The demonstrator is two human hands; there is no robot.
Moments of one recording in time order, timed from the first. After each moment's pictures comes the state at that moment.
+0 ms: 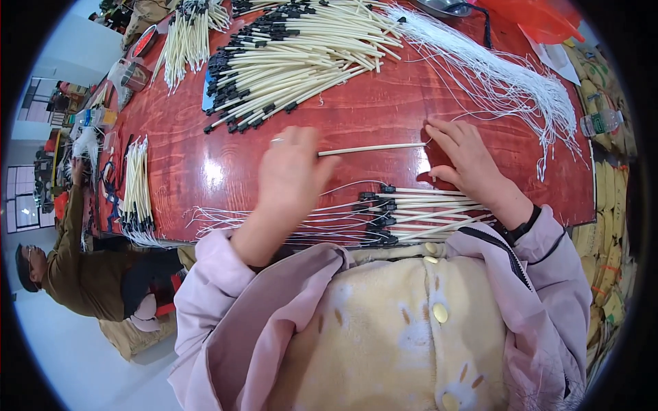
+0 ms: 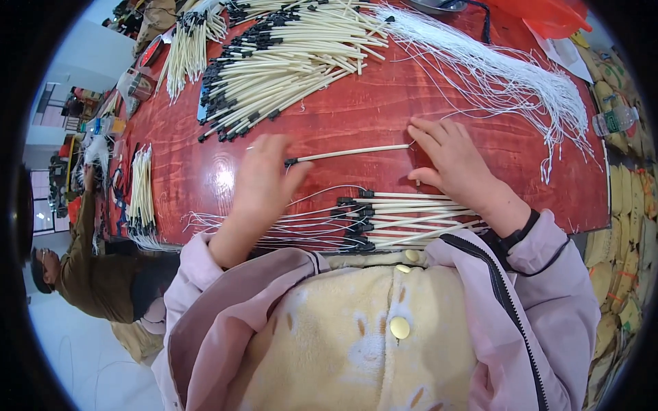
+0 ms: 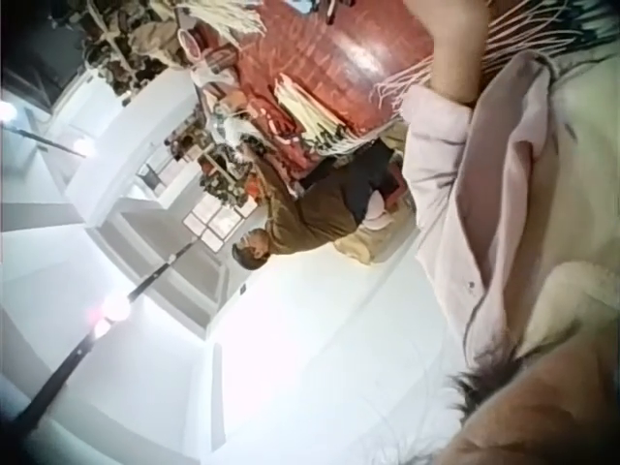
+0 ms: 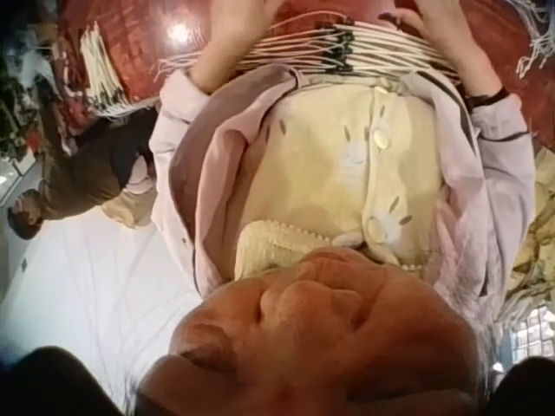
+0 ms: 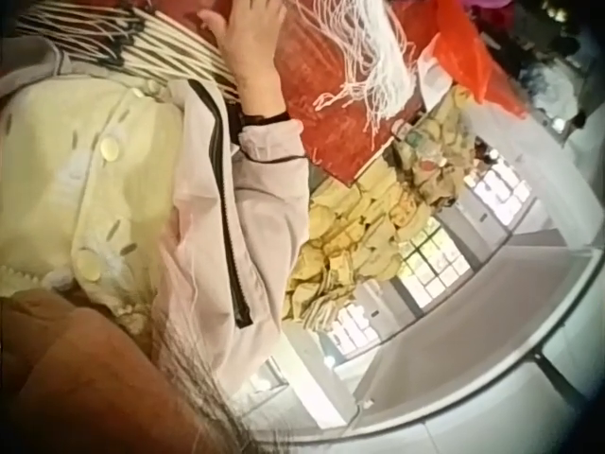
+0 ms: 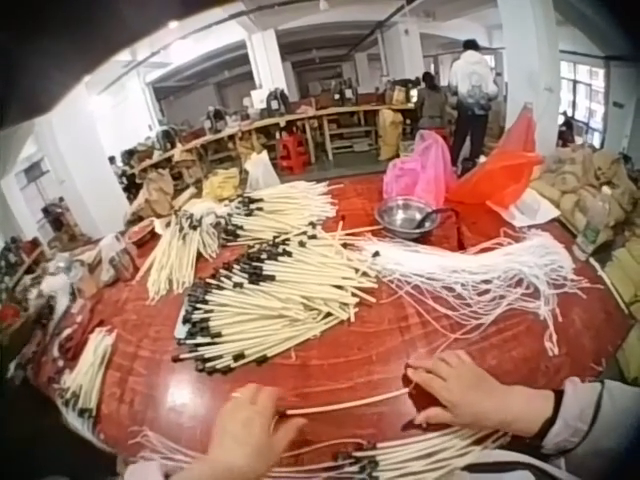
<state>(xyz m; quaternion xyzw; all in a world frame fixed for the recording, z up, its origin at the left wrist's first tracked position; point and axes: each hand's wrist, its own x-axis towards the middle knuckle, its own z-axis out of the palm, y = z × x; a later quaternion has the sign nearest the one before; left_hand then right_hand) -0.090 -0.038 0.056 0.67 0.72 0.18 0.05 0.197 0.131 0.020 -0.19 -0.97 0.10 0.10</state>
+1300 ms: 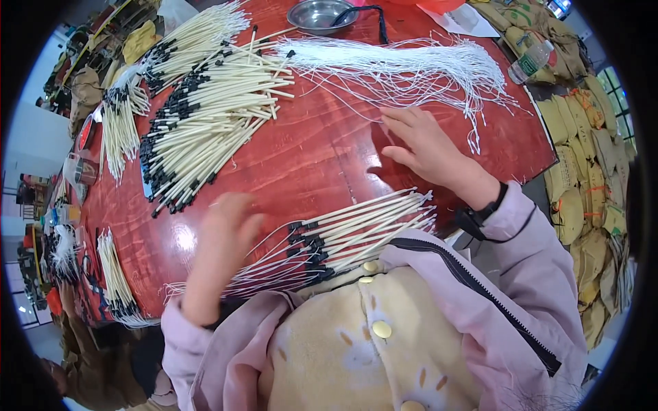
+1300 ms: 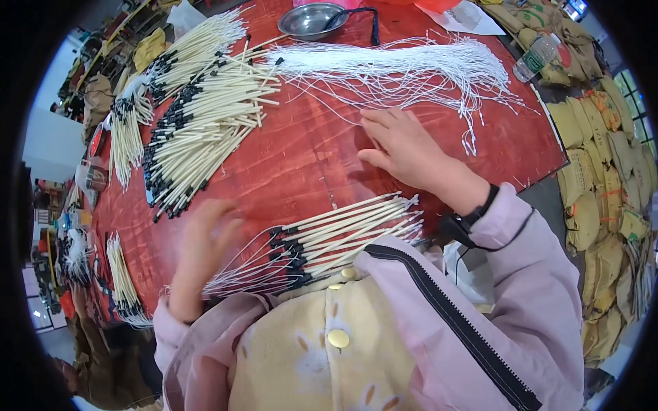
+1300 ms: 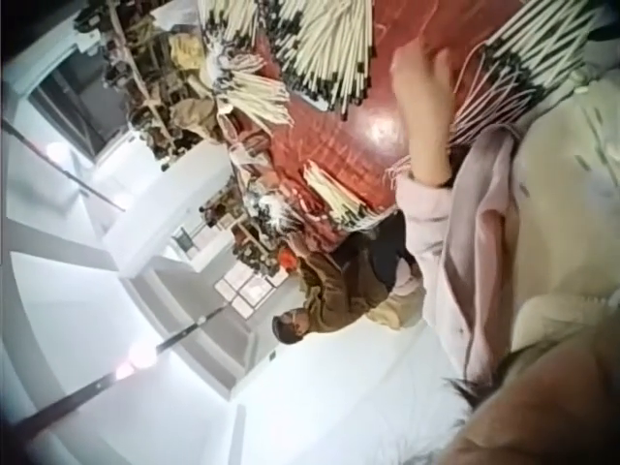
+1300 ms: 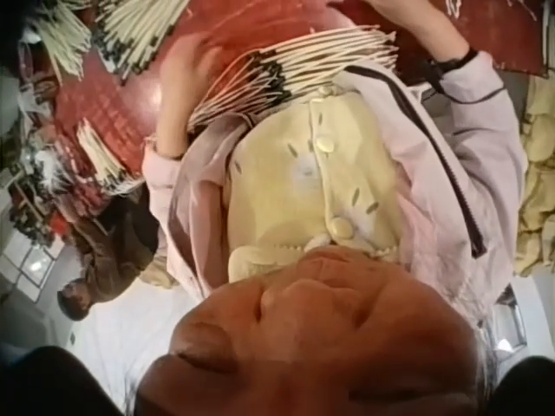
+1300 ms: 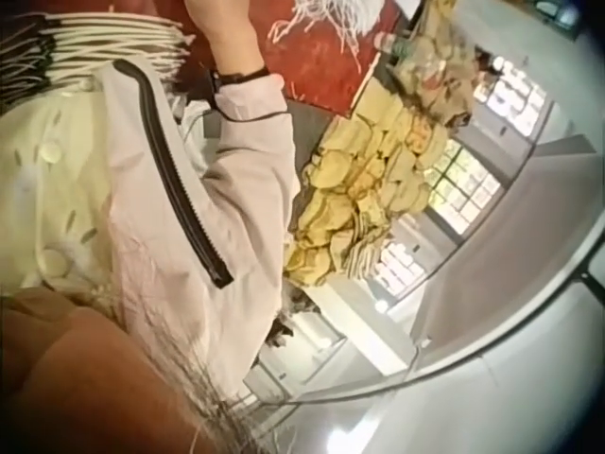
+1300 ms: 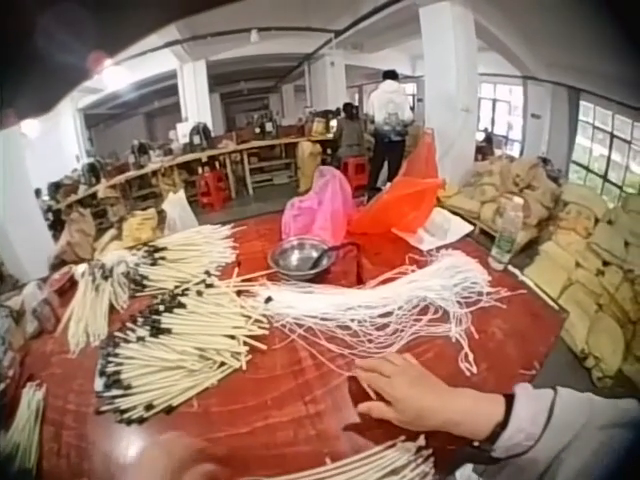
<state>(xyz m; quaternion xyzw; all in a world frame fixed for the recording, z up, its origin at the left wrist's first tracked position) -0.092 -0.028 0.082 0.70 0.66 0.21 0.17 0.250 0.161 0.037 -0.30 -0.93 0.08 0.18</state>
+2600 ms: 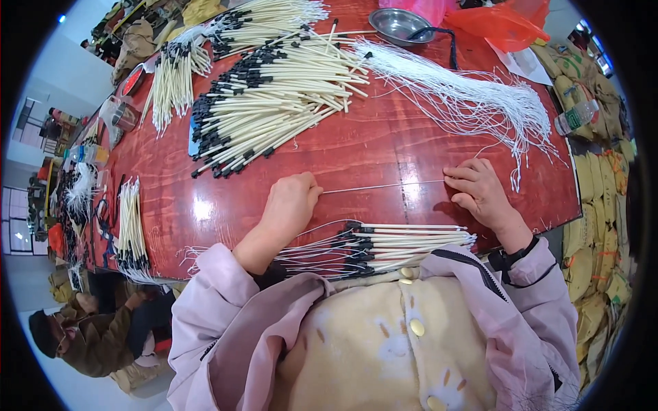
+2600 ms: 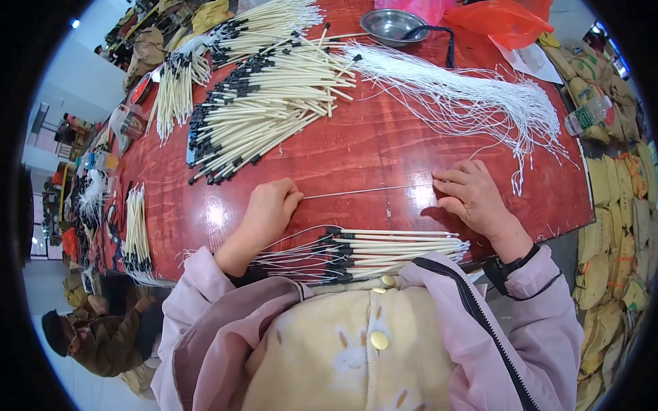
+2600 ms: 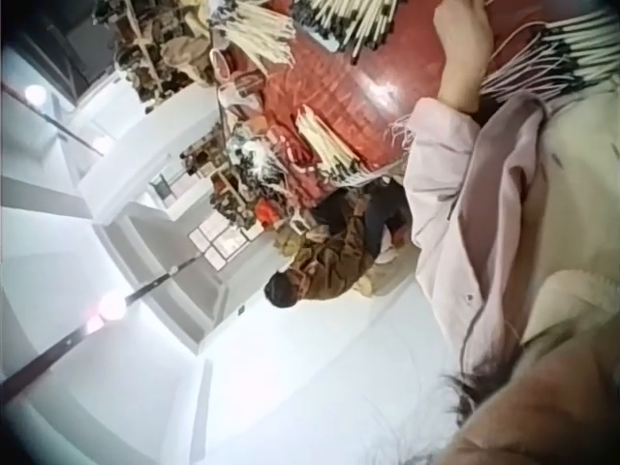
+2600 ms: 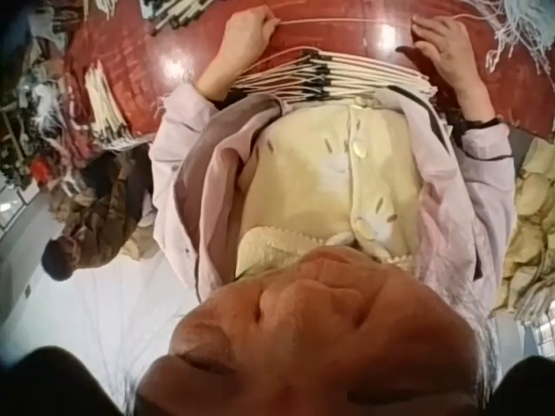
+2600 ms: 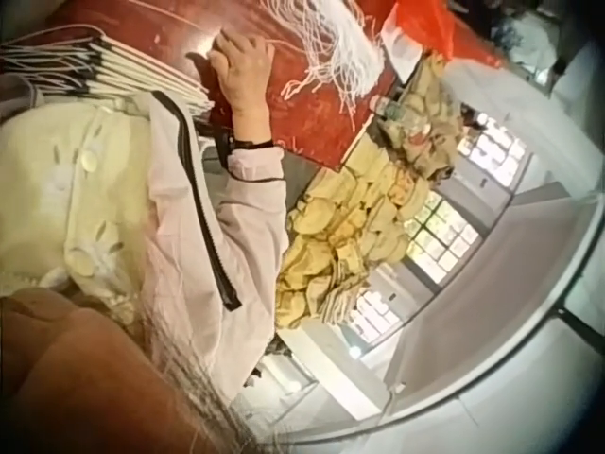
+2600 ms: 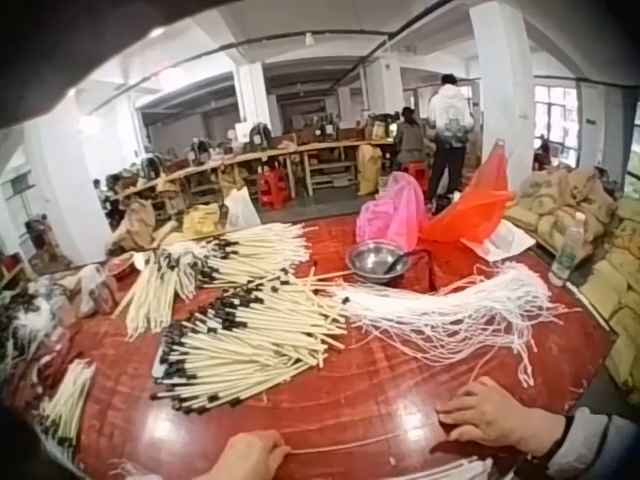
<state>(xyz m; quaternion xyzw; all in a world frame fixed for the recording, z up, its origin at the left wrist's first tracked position) -0.100 -0.011 0.023 0.65 0.71 0.21 0.20 0.278 0.144 0.037 -0.24 -0.95 0.15 0.11</state>
